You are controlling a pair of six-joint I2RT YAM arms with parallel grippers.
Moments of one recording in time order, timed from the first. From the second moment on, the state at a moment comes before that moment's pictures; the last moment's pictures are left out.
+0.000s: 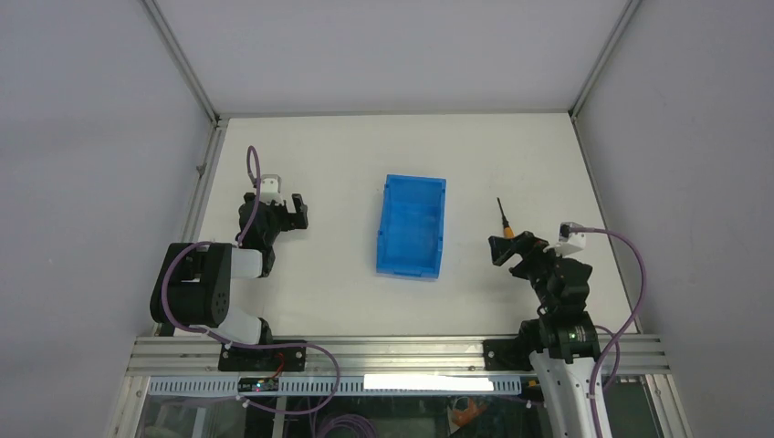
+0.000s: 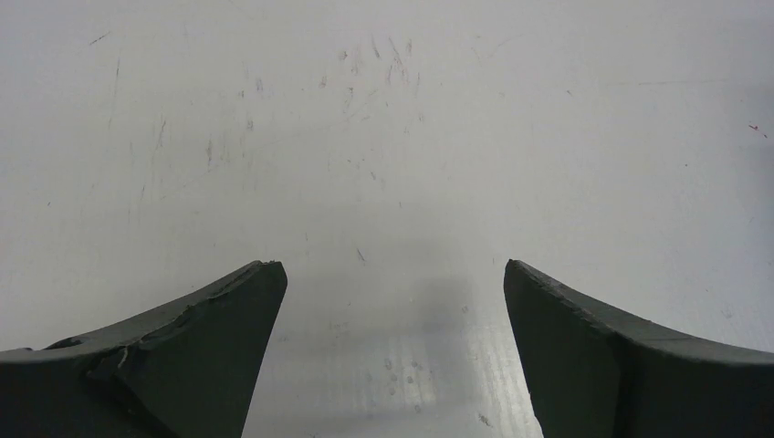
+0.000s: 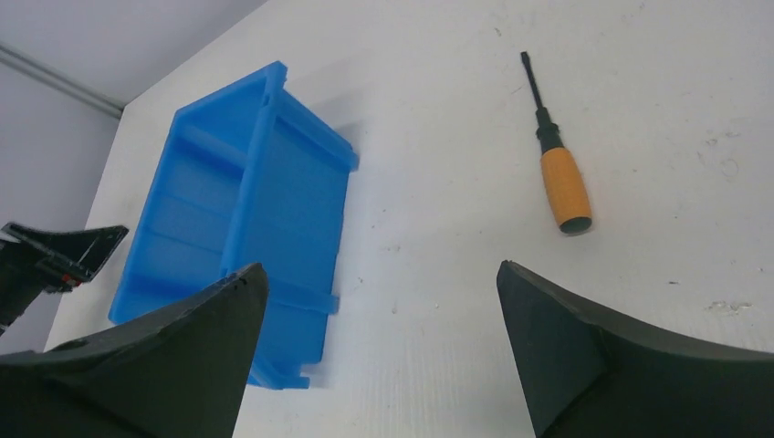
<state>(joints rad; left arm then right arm) -0.02 1.51 0.36 0.83 0.02 -0.05 0.08 0.09 0.29 -0.45 -0.11 0.54</state>
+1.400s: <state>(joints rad) -0.02 1.51 0.36 0.83 0.02 -0.05 0.05 1.91 1.30 -0.96 0.09 0.16</state>
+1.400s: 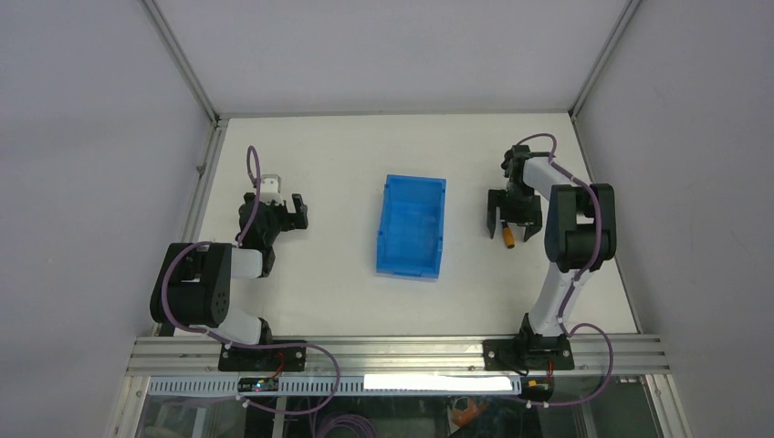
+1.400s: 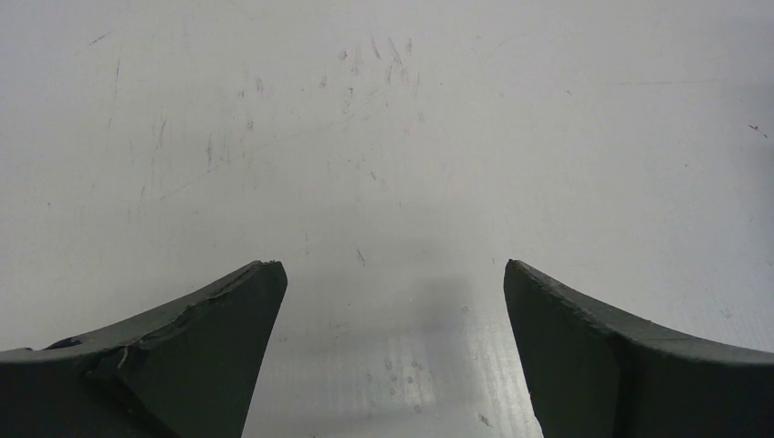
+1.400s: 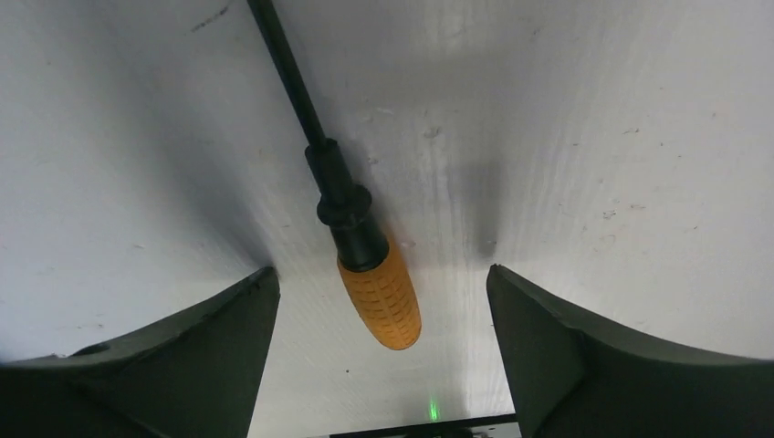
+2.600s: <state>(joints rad) -0.02 1.51 0.36 0.83 0.02 -0.05 0.08 1.57 1.67 -1.35 -0.11 0.38</state>
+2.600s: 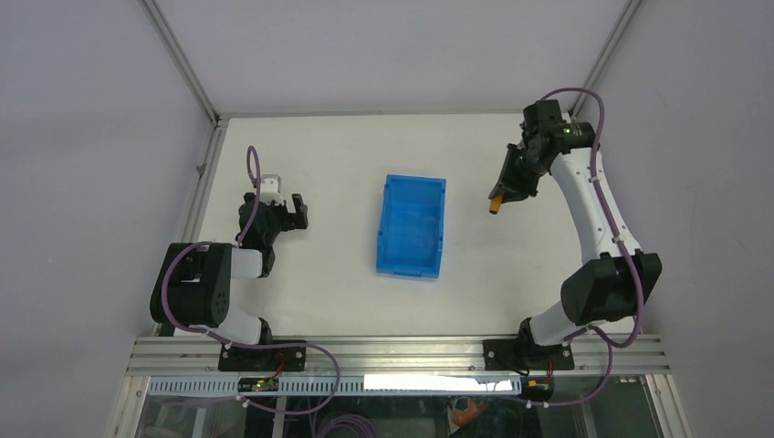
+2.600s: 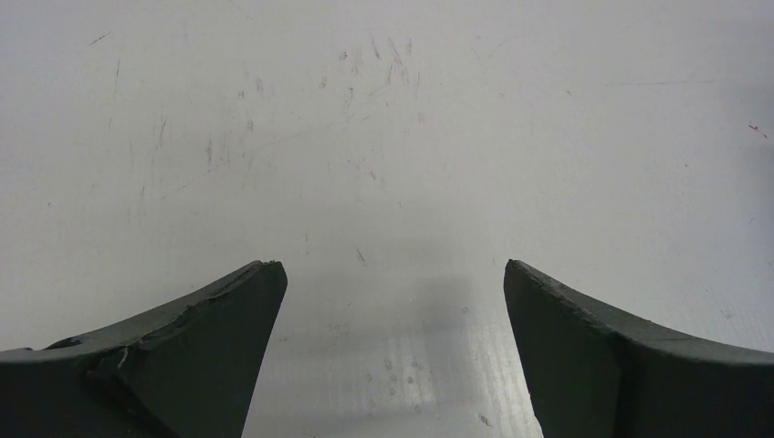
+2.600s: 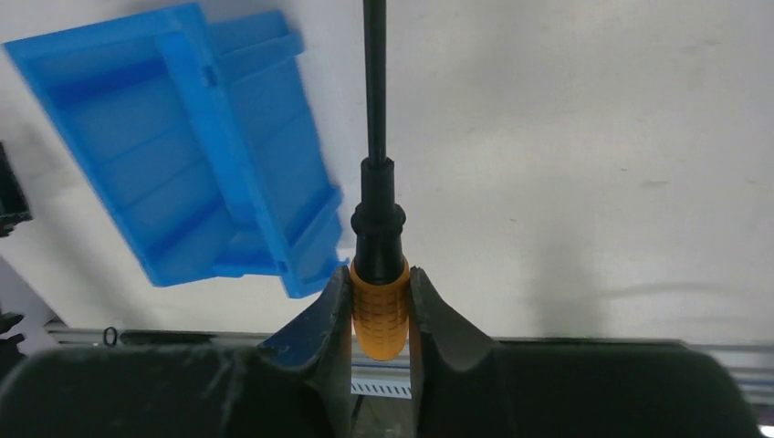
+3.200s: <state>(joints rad) -0.02 1.51 0.36 0.83 0.02 -0.05 0.65 1.52 1.34 -0.69 0.00 0.76</state>
